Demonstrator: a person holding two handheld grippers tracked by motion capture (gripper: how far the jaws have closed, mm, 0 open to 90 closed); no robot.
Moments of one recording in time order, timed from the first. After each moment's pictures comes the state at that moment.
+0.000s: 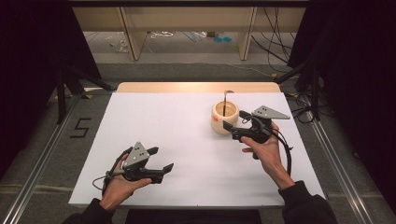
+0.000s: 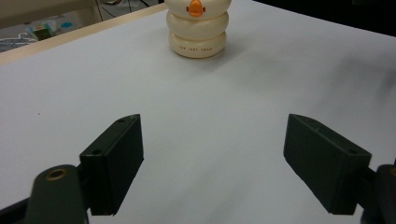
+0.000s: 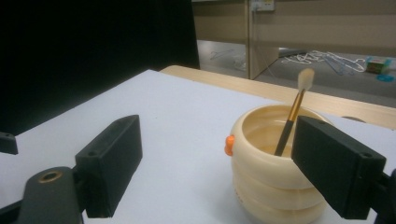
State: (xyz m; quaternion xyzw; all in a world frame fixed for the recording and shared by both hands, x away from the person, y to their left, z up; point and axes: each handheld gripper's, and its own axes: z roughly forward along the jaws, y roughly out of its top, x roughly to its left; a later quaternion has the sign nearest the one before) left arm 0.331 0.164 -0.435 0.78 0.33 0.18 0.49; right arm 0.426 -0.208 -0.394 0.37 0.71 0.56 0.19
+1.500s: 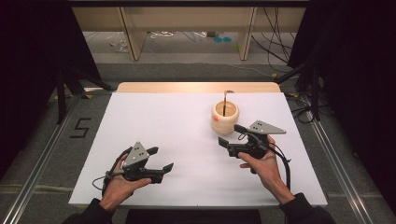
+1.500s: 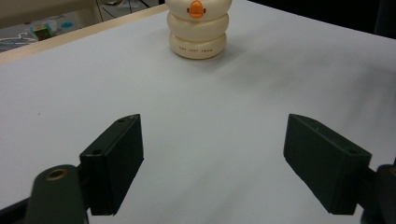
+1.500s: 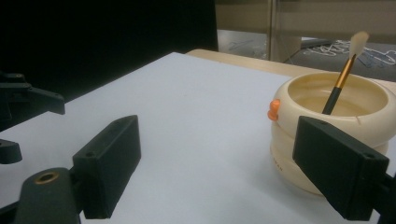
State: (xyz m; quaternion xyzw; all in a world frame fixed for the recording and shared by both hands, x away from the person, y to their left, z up) left arm 0.331 0.164 -0.435 0.78 0.33 0.18 0.50; right arm 0.393 -0.199 -0.413 0.35 0.73 0.56 0.17
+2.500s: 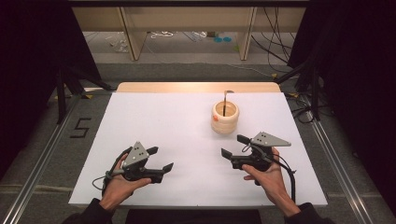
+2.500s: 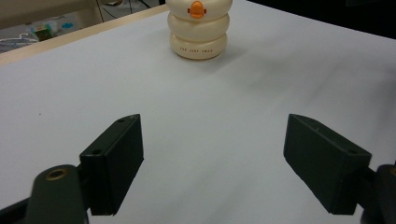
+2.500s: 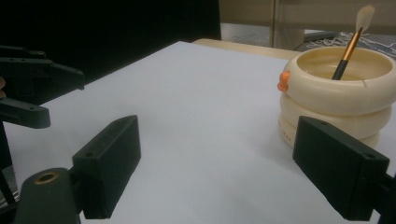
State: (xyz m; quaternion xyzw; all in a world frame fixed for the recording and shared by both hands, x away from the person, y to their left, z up) left arm 0.332 0.164 -0.435 0.78 0.33 0.18 0.50; right arm 0.363 -0.207 -0.423 0.35 0.74 0.55 0.15
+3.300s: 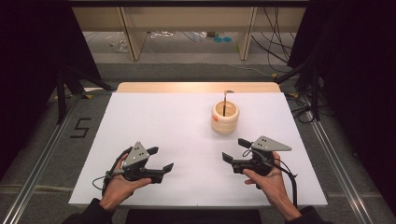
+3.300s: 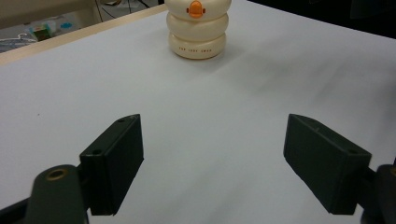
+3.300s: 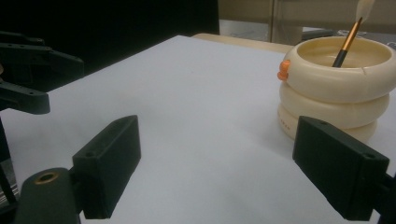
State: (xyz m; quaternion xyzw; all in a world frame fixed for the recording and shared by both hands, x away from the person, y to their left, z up) left arm 0.332 0.163 -0.435 0.78 0.33 0.18 0.50; right arm 0.355 -0.210 -0.429 0.35 0.74 0.55 0.16
